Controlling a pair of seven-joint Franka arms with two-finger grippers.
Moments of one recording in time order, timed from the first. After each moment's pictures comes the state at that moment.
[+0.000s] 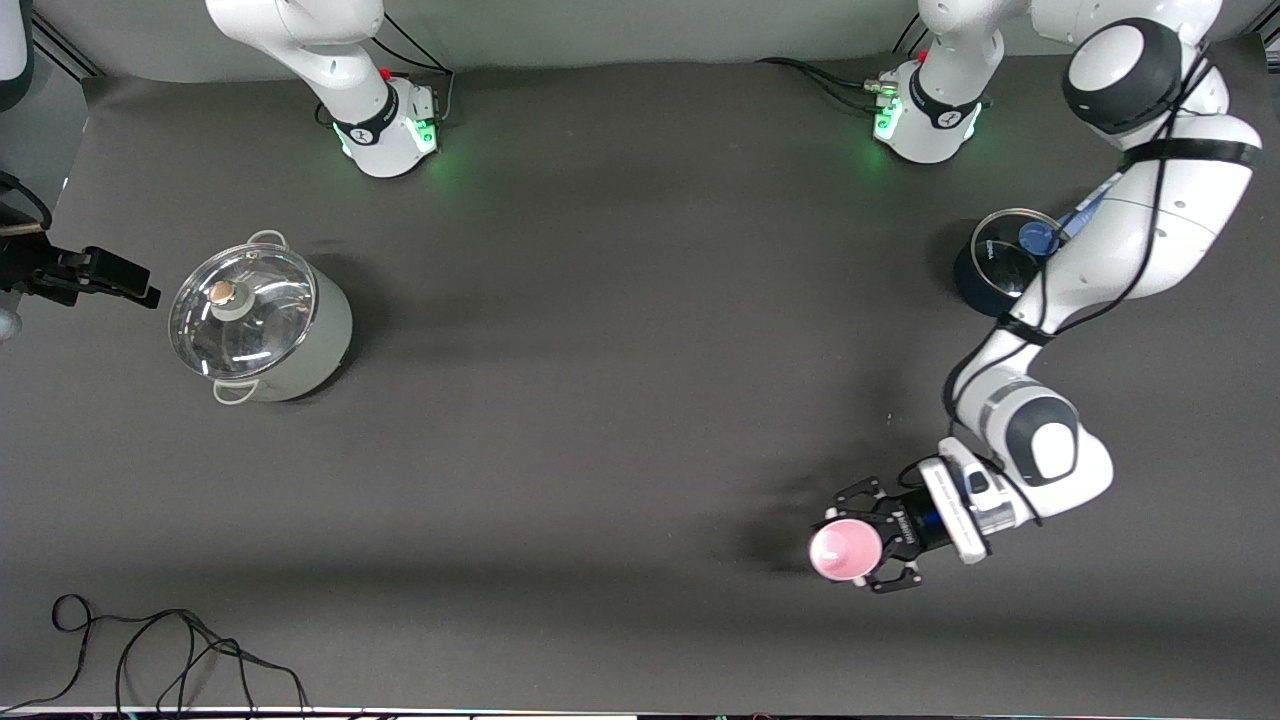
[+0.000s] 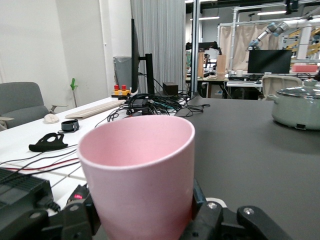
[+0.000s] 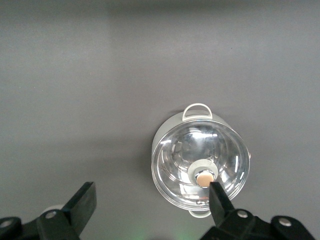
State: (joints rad) left arm 0.32 1.06 -0.73 -1.32 -1.22 2.39 2.22; right arm -0.04 0.01 -0.04 -1.61 -0.01 1.55 -0.01
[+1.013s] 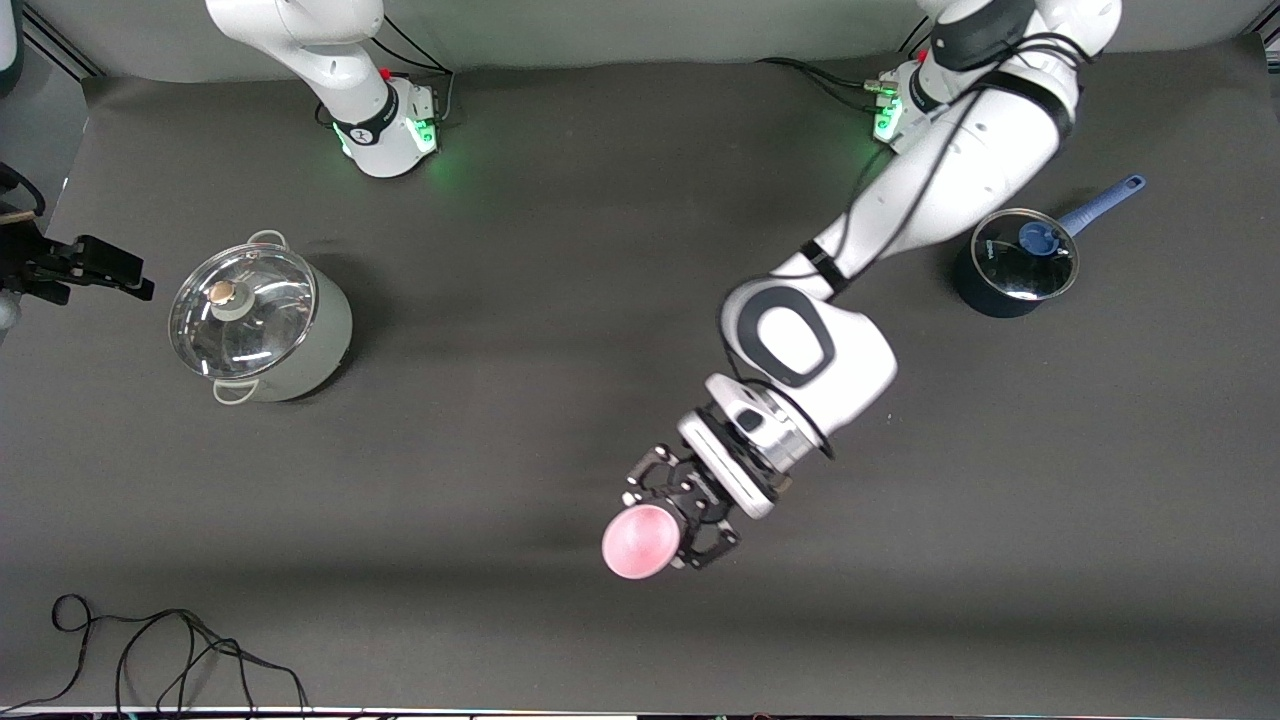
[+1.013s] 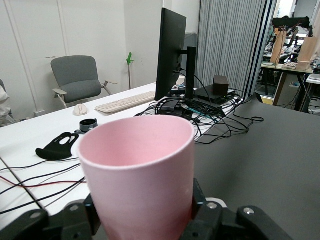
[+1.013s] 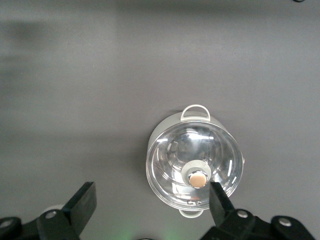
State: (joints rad) left arm -0.19 1.04 -0.86 -1.08 -1.22 3.21 1.91; right arm -0.04 0.00 -0.06 -1.60 -0.01 1.53 -0.11
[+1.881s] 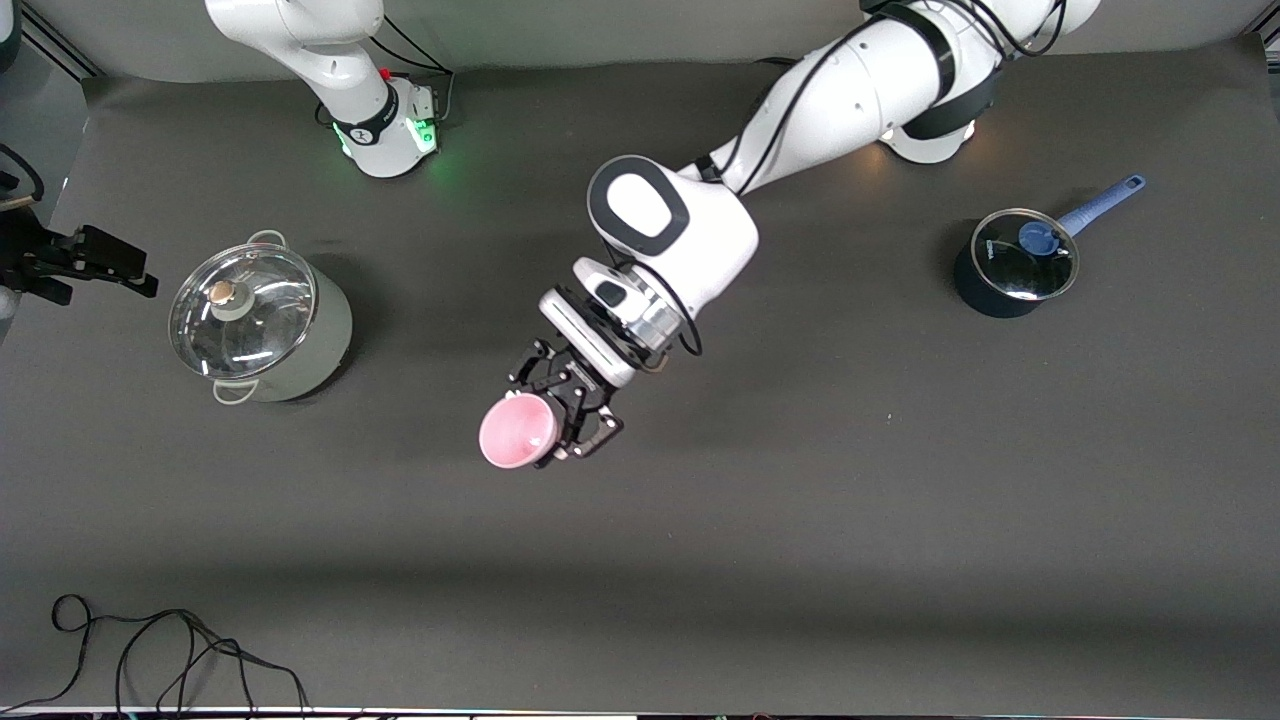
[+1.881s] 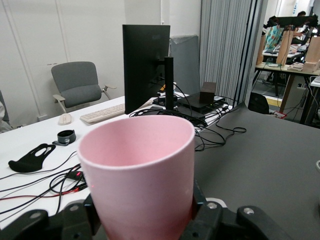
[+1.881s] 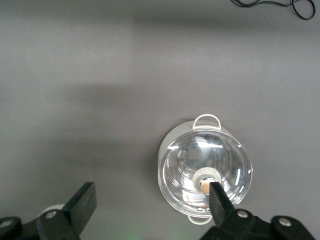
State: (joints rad) left arm -0.51 1.01 -0.81 -0.98 -1.22 3.49 1.81; right arm 0.00 0.00 -0.05 -1.55 0.01 1.53 -0.08
